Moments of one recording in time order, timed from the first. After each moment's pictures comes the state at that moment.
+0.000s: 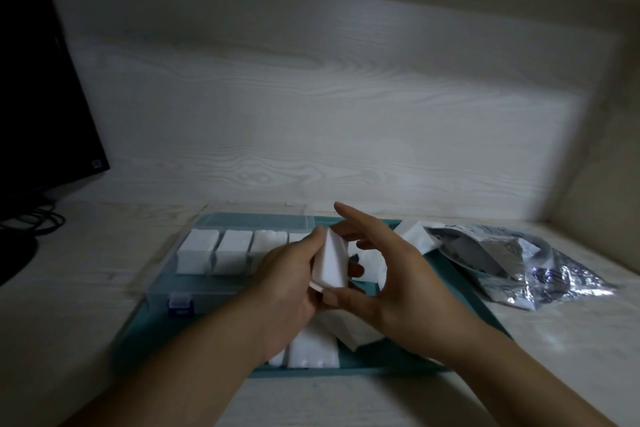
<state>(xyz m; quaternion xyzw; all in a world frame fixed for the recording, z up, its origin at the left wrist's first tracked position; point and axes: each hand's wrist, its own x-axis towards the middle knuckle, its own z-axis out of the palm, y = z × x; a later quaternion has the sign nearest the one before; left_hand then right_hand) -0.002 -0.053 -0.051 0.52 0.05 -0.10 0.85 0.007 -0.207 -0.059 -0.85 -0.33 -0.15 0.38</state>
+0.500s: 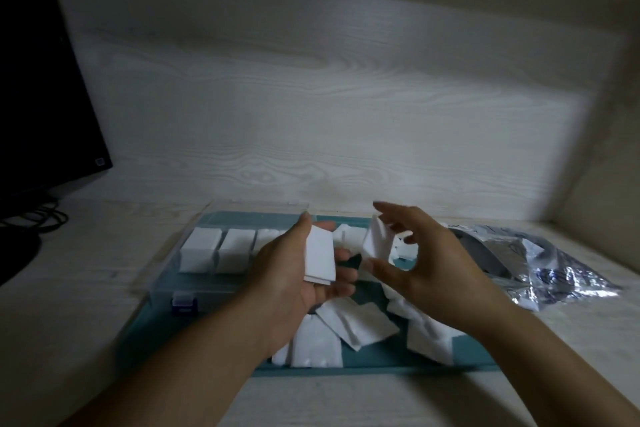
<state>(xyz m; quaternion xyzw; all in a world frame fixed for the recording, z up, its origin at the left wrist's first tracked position) 0.000 -0.050 -0.046 0.50 0.06 -0.06 0.86 0.026 -0.235 -0.049 -0.91 -0.24 -0.19 0.29</state>
